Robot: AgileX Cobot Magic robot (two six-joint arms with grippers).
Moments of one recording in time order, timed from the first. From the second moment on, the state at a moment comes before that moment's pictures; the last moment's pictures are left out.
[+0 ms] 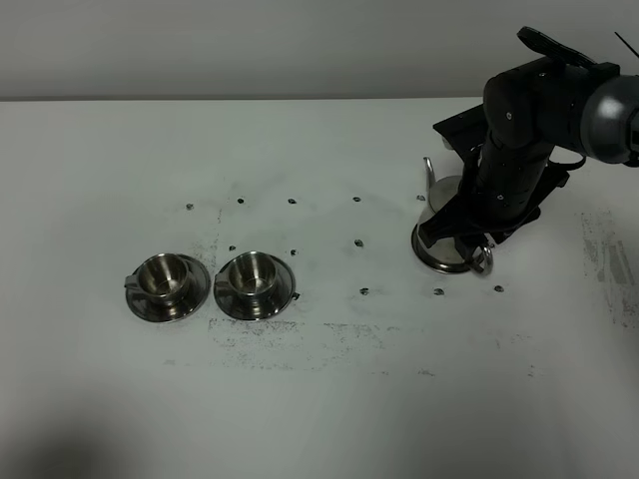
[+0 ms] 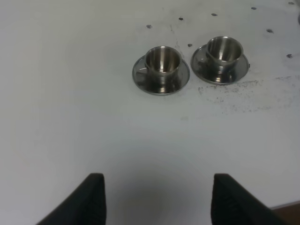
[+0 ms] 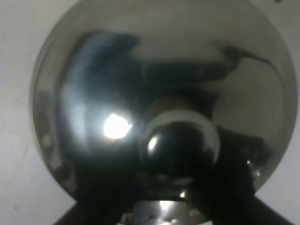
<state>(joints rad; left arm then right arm) -0.06 0.00 -0.51 -0.13 1.08 0.17 0.31 2.04 -1.46 -0.08 0.97 0.02</state>
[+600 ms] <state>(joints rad) -0.06 0.00 -0.51 -0.13 1.08 0.17 0.31 2.04 -1.46 -0.07 0.95 0.01</state>
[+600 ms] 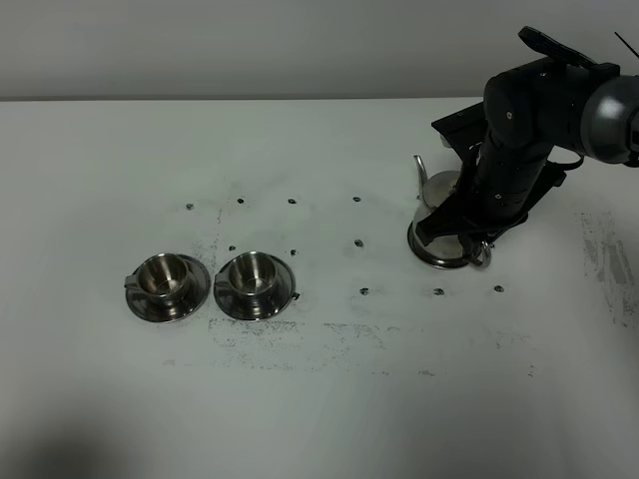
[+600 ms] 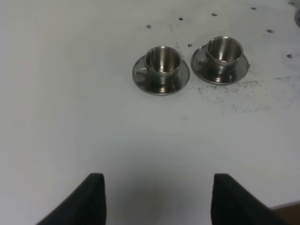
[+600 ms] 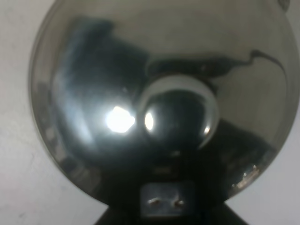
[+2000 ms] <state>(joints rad) -0.06 0.00 -0.51 -0.13 1.08 0.17 0.58 2.09 -1.86 -0.06 1.02 -1.02</state>
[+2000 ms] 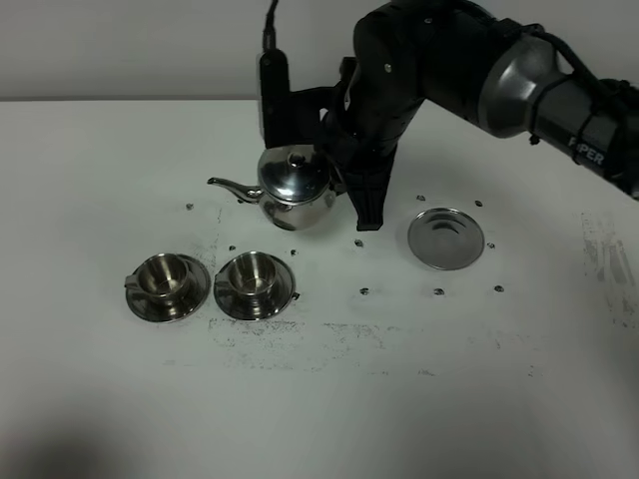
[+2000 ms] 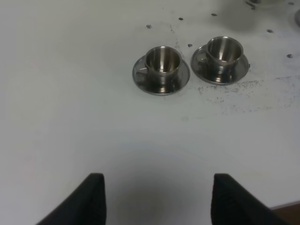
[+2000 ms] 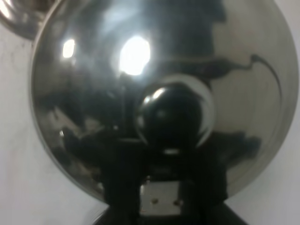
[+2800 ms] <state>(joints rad) -0.06 0.00 -0.51 -0.13 1.08 0.17 0.71 2.28 -2.07 -0.25 0.93 -1.20</state>
